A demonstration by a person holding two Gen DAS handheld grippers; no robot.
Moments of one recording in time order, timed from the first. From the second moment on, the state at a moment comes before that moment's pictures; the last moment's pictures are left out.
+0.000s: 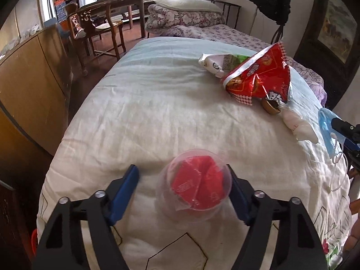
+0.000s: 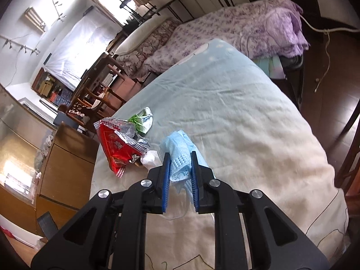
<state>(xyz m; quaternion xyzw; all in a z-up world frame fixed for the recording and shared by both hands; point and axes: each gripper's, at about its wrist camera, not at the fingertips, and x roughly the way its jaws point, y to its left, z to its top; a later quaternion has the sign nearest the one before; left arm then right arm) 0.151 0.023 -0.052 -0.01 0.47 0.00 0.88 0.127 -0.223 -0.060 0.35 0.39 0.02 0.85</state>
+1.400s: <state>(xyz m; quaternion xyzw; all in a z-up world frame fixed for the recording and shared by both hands) 0.058 0.023 -0.008 -0.06 0.38 -0.13 0.91 0.059 -0.200 -0.037 0.32 0.34 0.09 0.88</state>
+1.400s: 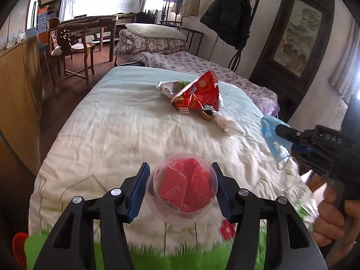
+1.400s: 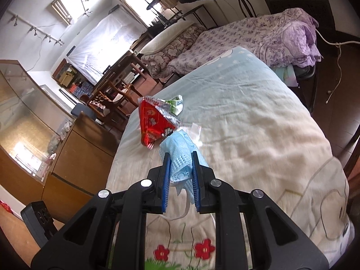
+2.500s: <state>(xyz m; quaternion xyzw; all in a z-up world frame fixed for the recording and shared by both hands) -0.121 0.189 0.077 -0.07 0.28 0.00 0.96 -0.089 -0.075 0.073 0.24 0.27 0.27 0.90</state>
